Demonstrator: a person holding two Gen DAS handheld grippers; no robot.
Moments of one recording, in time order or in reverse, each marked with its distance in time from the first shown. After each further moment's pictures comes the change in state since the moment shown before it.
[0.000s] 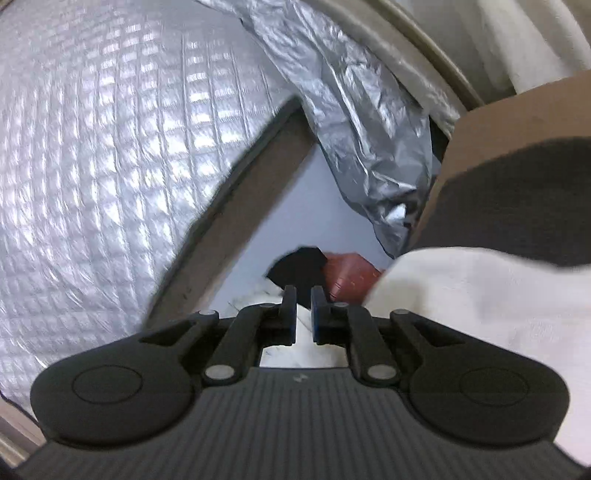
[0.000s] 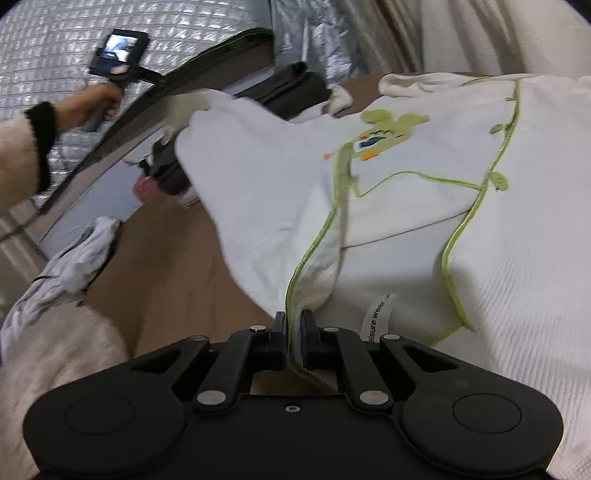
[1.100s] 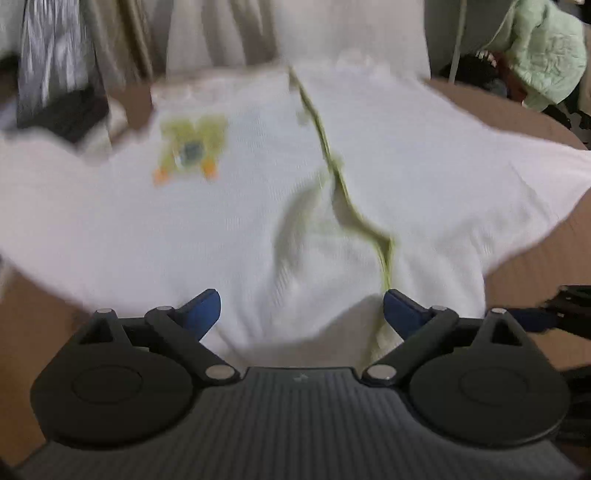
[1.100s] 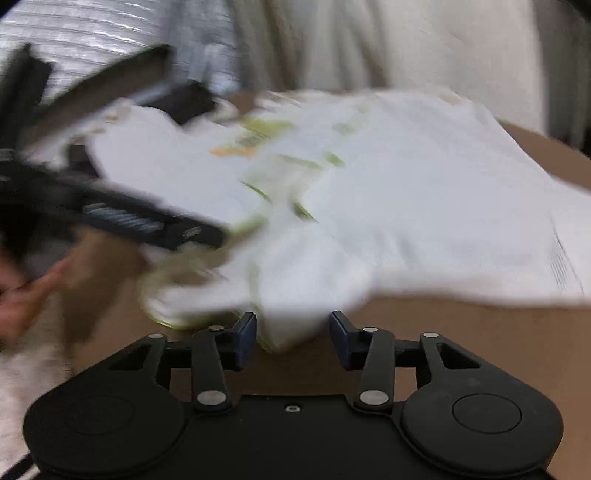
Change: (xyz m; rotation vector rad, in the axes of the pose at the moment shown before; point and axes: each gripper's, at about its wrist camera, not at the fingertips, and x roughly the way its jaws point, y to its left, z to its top) left arm -0.337 -0.221 -0.156 -0.107 0.056 -1.058; right arm -0.083 0.059 -0.091 0.117 -0.070 -0.504
